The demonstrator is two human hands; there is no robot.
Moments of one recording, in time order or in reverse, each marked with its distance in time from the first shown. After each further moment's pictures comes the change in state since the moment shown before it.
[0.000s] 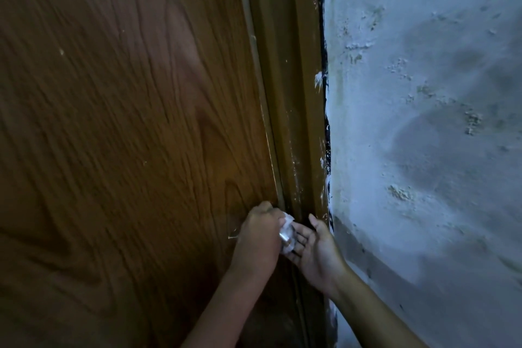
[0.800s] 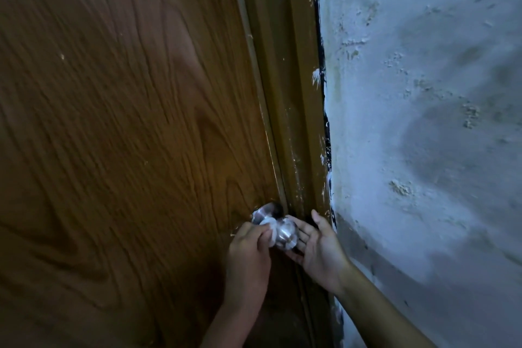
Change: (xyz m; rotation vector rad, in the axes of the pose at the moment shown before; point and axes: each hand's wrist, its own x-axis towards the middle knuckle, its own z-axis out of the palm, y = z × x) left_hand -0.033 -0.025 0.019 -0.163 0.257 -0.112; right_hand 0.003 0.001 -0.006 -0.051 -0.047 0.025
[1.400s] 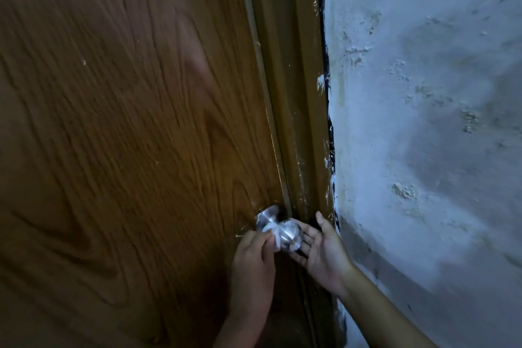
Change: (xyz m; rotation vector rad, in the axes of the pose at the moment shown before) left_hand -0.012 0.000 0.004 -0.020 0.018 -0.053; right_hand -0.003 -0.001 0.002 -0.012 -0.003 -0.014
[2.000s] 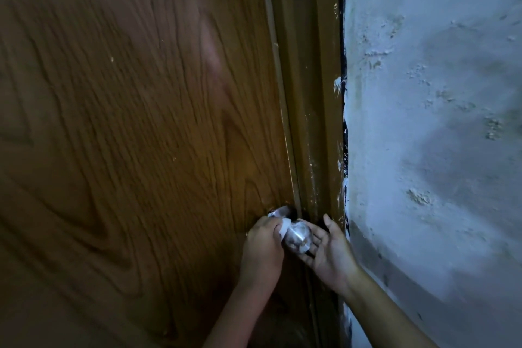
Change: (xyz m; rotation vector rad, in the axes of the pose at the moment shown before) left_hand 0.028 0.003 -0.005 0.011 -0.137 -0.046; right_hand 0.004 0.000 0.006 0.026 0.032 -0.006
